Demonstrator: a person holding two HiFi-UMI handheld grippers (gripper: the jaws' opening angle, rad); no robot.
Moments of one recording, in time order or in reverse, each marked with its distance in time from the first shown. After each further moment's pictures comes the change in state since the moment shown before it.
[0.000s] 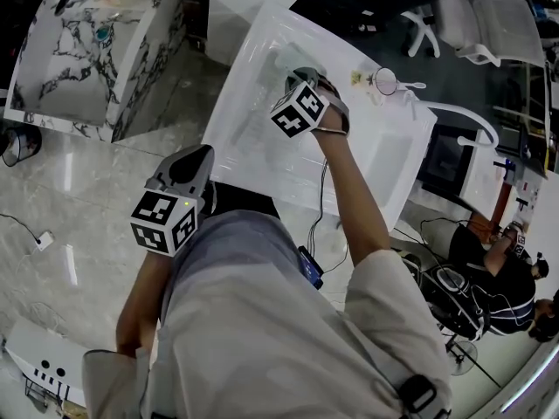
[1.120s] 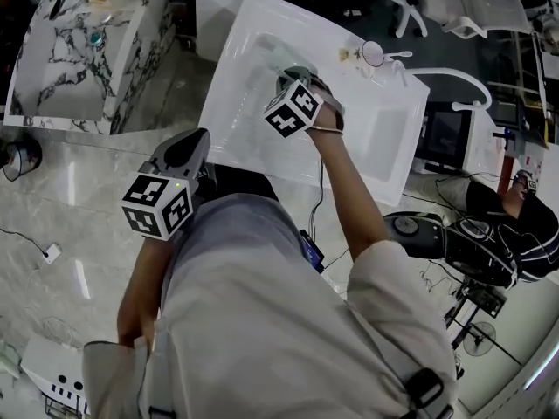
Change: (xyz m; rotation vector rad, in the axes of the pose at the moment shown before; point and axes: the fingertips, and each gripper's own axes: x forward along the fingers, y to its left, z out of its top) left arm -0.018 -0.014 0.003 0.002 -0.045 -0.063; right arm -0.049 0.041 -0.017 0.092 -0.007 0.024
